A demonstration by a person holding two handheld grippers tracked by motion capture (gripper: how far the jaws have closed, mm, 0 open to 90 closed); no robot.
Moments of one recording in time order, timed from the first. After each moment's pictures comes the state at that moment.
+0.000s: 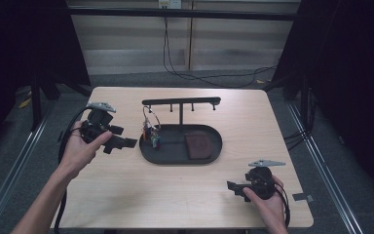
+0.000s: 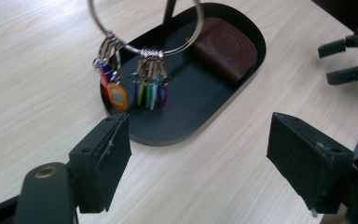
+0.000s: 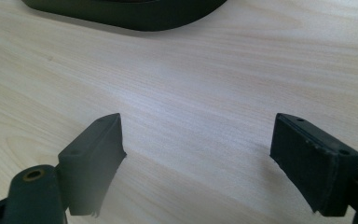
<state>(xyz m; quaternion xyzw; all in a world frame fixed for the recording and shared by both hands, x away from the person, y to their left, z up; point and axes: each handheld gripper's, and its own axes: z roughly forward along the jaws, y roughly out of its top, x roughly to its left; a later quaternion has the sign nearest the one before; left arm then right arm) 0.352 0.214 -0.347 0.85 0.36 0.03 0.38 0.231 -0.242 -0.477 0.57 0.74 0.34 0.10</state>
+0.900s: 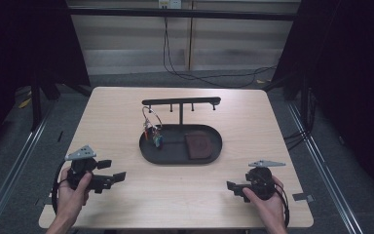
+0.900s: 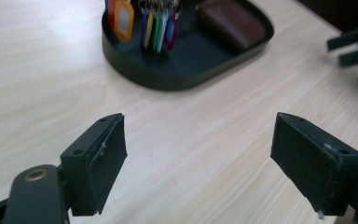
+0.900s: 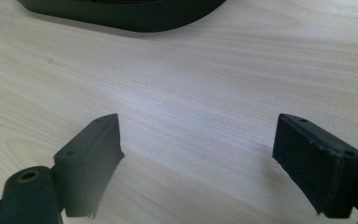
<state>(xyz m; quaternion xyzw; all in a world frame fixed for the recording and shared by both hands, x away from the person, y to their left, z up) 0.273 0.256 -0.438 0.81 0.39 0.05 0.44 0.229 -0.242 -0.476 0.57 0.74 0.34 0.10</state>
